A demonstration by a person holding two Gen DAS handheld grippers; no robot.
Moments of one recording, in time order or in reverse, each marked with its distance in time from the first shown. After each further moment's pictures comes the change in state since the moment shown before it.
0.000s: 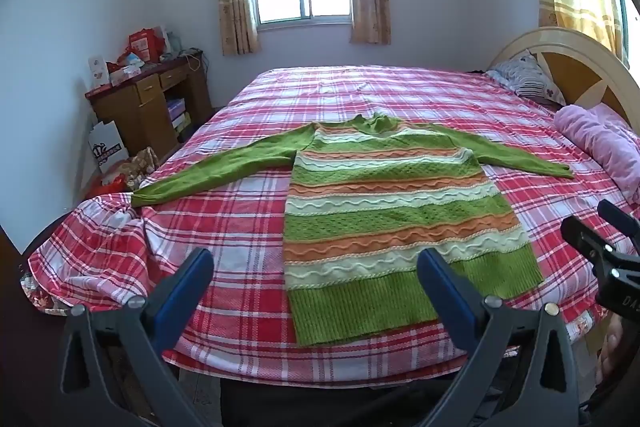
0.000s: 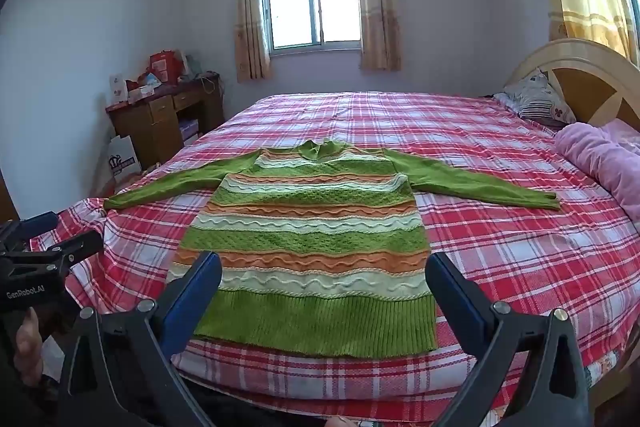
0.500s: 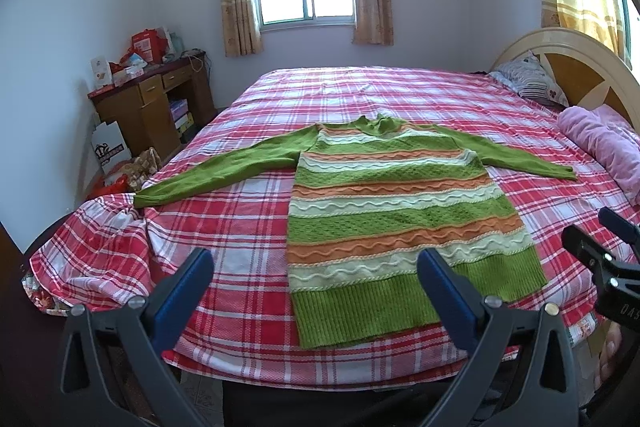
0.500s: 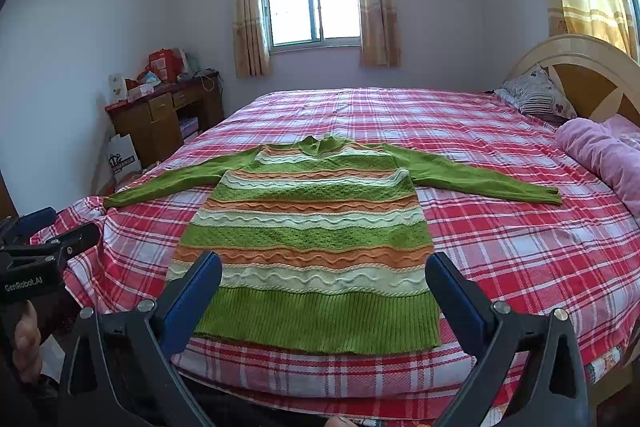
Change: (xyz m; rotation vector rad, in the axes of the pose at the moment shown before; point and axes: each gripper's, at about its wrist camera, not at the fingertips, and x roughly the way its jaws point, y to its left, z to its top) left arm 0.002 0.001 -0.002 -0.001 -0.007 0.008; right arm 0.004 0.007 0.000 0.018 0.017 -0.008
